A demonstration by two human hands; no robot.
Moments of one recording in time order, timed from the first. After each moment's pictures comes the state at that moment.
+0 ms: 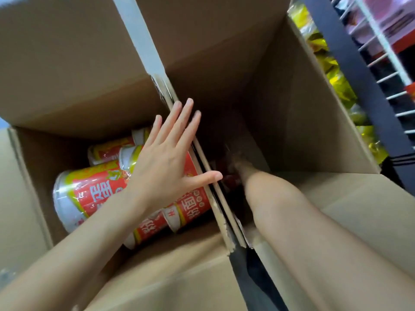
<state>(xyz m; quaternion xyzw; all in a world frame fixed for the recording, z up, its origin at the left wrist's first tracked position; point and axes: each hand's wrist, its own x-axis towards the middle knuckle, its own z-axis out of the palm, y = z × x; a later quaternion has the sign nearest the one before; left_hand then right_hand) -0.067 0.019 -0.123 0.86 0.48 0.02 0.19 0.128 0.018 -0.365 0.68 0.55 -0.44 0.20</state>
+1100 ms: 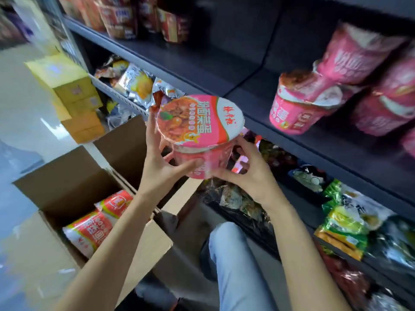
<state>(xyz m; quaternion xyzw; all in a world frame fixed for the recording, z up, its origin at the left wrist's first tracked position) 0.043 -0.183 0.199 0.66 0.24 0.41 0.59 0.196 -0.309 0.221 0.67 0.42 -0.31 -0.53</state>
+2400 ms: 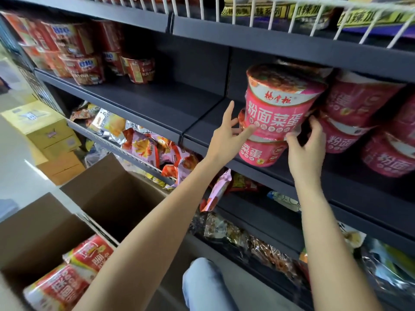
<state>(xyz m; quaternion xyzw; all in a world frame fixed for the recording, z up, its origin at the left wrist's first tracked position) 0.284 -0.208 0.262 0.77 0.21 0.24 0.55 0.369 -0.349 0.263 0.77 0.21 0.07 -0.60</state>
